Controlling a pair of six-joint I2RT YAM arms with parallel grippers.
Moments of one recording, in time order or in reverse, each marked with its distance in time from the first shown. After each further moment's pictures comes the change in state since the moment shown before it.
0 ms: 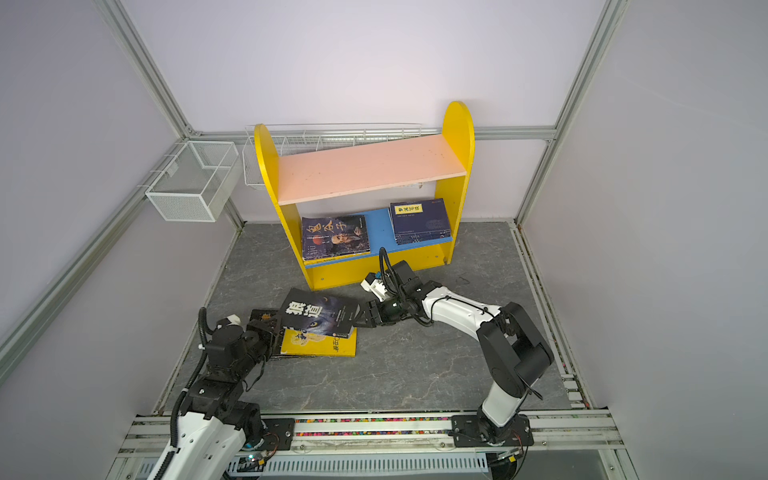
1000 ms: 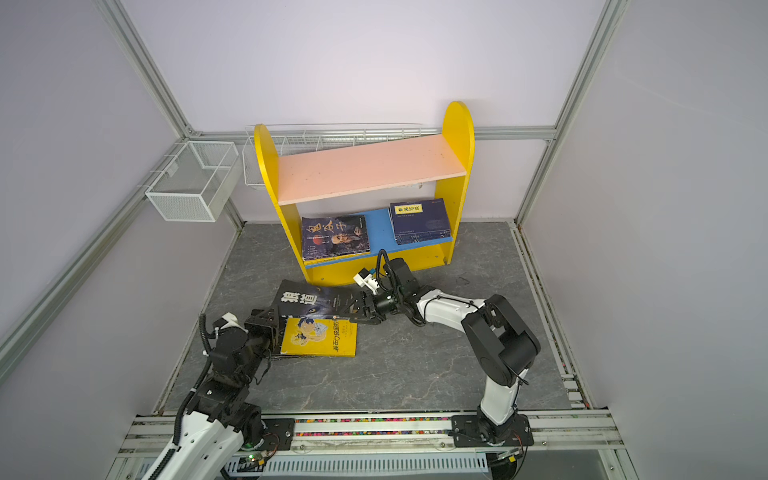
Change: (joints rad) left arm -0.117 0.017 -0.064 0.263 -0.218 -0.079; right arm 0.013 0.102 -0.028 0.446 -0.242 0.409
